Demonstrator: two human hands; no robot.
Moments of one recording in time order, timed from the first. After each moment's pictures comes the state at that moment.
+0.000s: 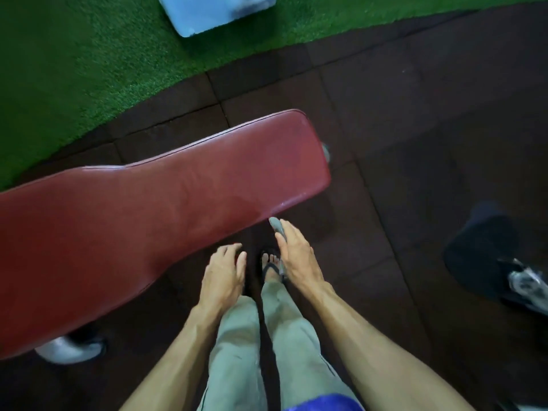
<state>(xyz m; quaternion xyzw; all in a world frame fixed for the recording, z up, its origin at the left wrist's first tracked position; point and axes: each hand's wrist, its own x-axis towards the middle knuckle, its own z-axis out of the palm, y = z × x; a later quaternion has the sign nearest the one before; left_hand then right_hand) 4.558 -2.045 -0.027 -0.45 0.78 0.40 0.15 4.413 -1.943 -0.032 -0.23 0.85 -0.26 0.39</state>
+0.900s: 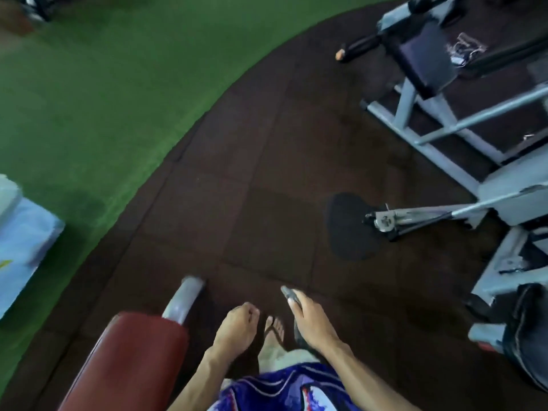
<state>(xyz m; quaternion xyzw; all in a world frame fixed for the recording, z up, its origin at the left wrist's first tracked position) 4.180 -1.852 0.123 -0.07 0.86 0.34 0.37 4.194 -1.665 0.146 0.15 0.86 -0.39 0.29</state>
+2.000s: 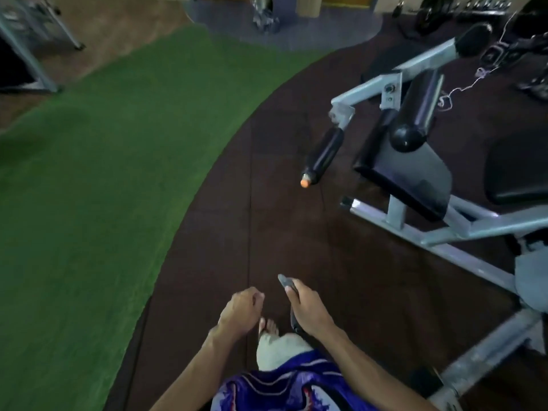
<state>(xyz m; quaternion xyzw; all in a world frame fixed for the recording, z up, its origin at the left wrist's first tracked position) 3.150 -1.624 0.161 0.09 0.88 0.28 0.36 3.224 -1.463 0.151 0.23 0.85 -0.45 0.14</state>
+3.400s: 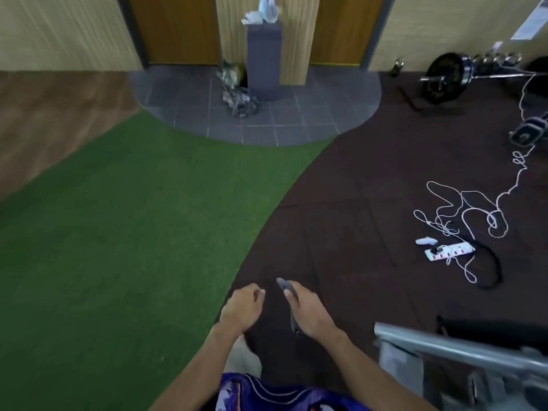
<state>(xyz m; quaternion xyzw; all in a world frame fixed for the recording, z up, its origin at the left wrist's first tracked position) 1.857 -1.002 0.170 0.15 0.89 0.26 0.35 1.956 -0.851 0.151 0.24 0.85 -0.45 0.12</state>
